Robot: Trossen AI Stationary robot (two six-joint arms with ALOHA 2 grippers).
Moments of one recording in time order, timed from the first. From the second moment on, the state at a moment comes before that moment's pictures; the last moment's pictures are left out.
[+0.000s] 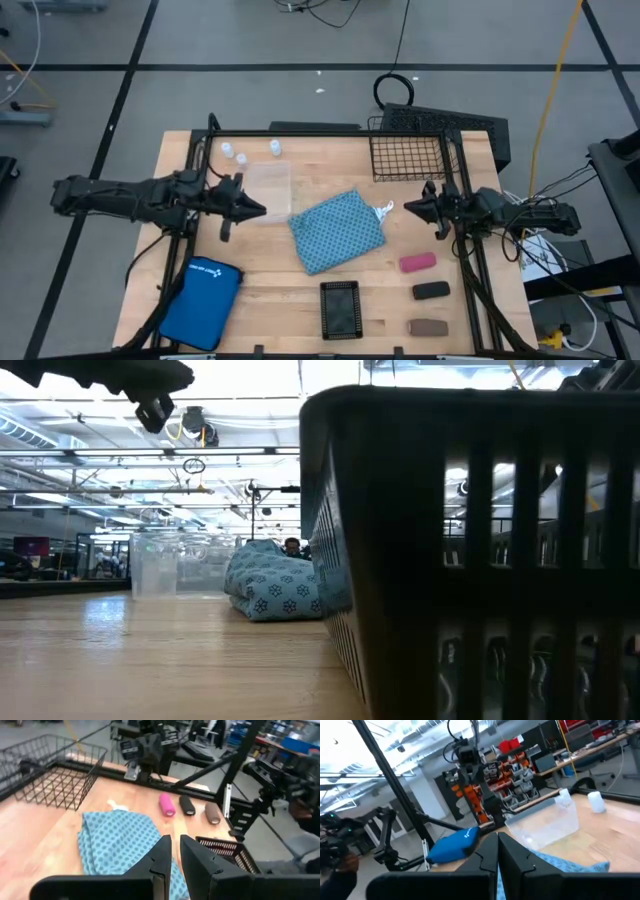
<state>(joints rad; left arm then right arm) -0.03 0.66 0.55 -0.08 0.09 -0.23 0.00 0.01 0.02 0.16 0.03 0.46</state>
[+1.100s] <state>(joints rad) -0.06 0.21 0.25 0.05 -0.01 -0.08 0.00 0.98 0.67 0.20 -0.01 0.05</state>
